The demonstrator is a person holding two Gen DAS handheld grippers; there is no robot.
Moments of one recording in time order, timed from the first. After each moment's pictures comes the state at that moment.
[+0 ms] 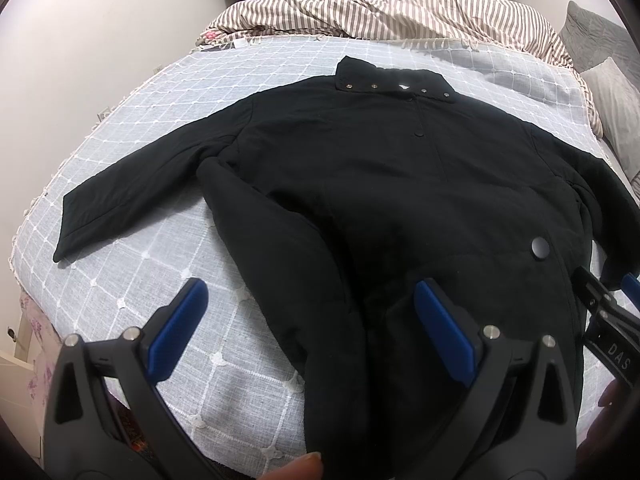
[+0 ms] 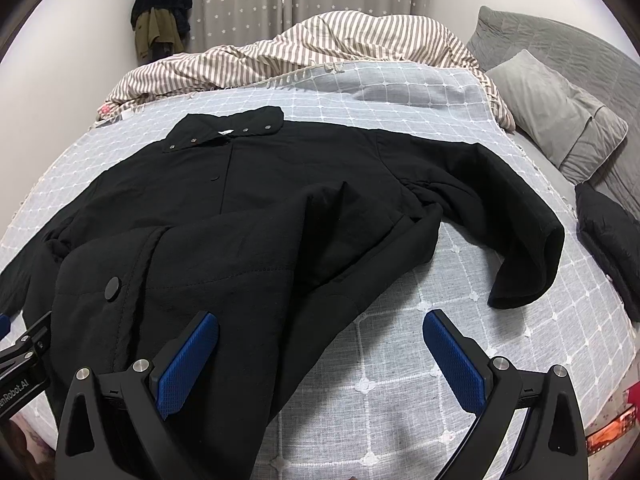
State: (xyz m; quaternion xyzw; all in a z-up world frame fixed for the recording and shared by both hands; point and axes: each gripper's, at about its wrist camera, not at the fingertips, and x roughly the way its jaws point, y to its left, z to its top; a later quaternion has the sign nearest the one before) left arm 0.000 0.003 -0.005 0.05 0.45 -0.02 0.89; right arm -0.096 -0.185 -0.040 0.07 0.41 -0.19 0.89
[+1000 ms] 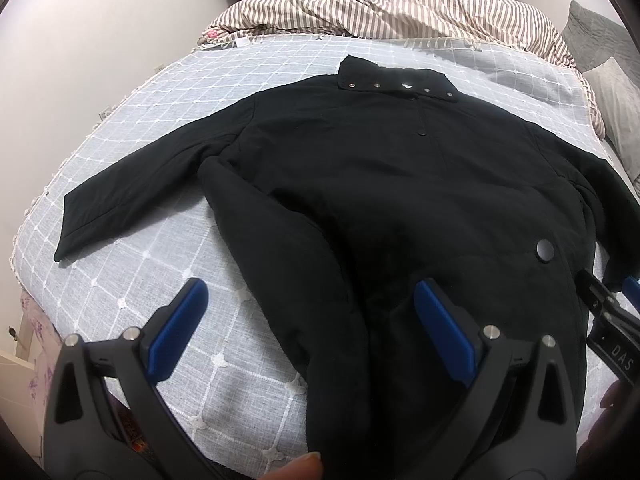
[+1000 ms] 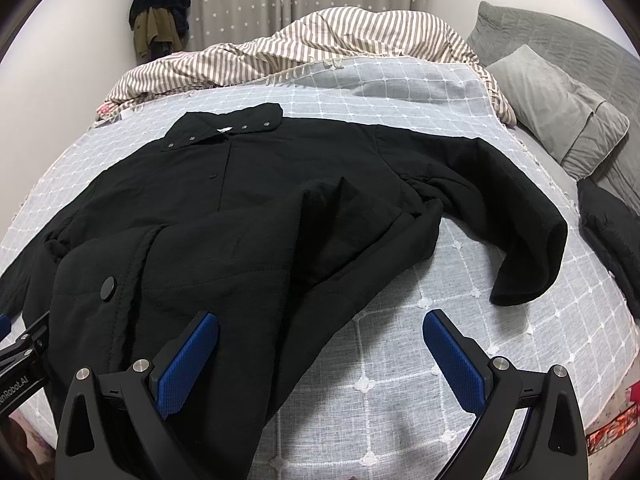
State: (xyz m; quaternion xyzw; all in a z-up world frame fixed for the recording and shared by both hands) left arm 0.000 0.004 -0.007 0.05 0.45 -0.02 0.89; right arm -0.096 -0.189 -0.043 0.08 0.41 -0.19 0.89
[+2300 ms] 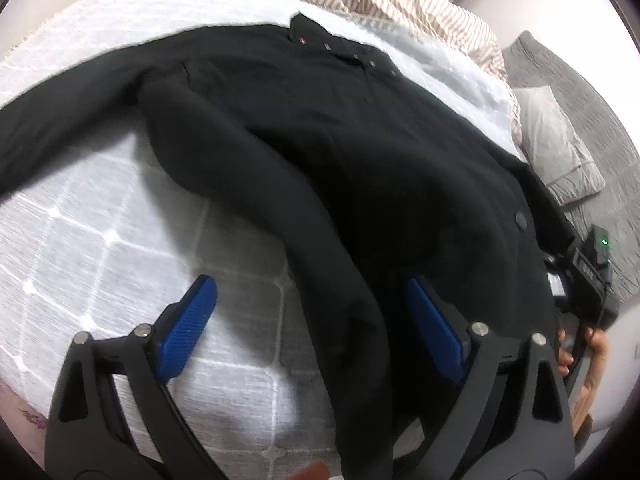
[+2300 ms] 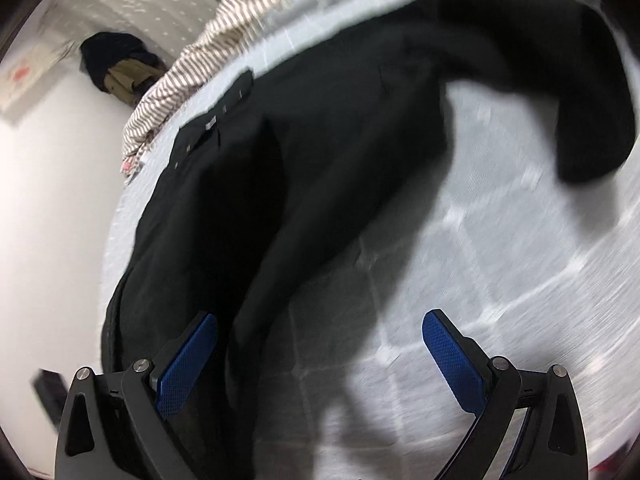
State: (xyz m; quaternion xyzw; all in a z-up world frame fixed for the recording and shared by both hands) left arm 0.023 0.071 -0.047 -0.09 0.52 -0.22 0.82; right arm -0.103 -0.289 -0.106 0.39 0.46 -0.05 0.80
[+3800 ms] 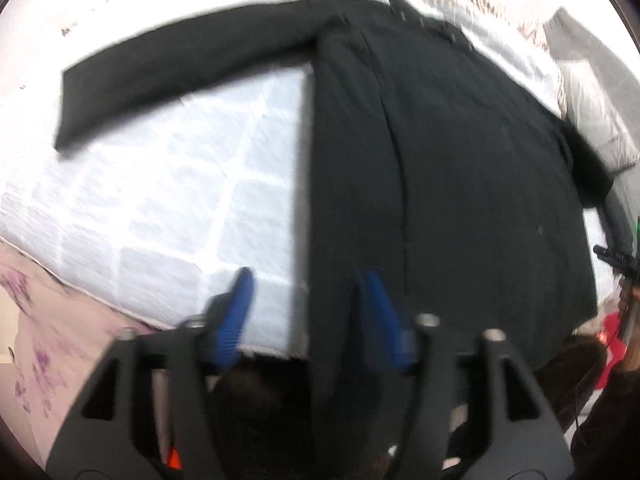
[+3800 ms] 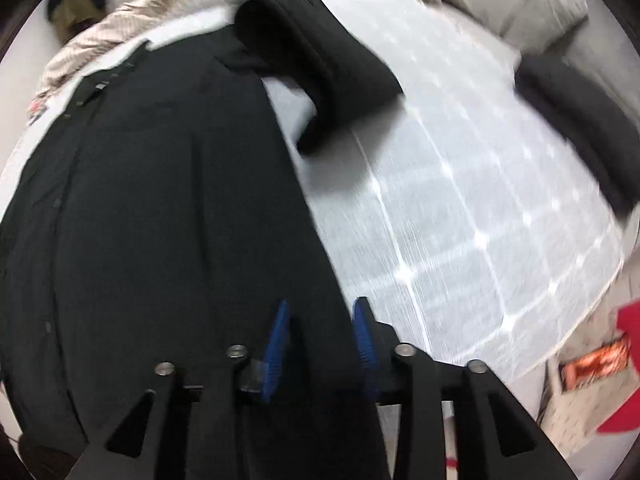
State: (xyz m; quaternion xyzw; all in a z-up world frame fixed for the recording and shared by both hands) left arm -0.034 0.227 -0.040 -0.03 0.55 -0.14 0.82; right arm -0.178 -0.348 -0.071 0.16 0.53 -0.23 0.80
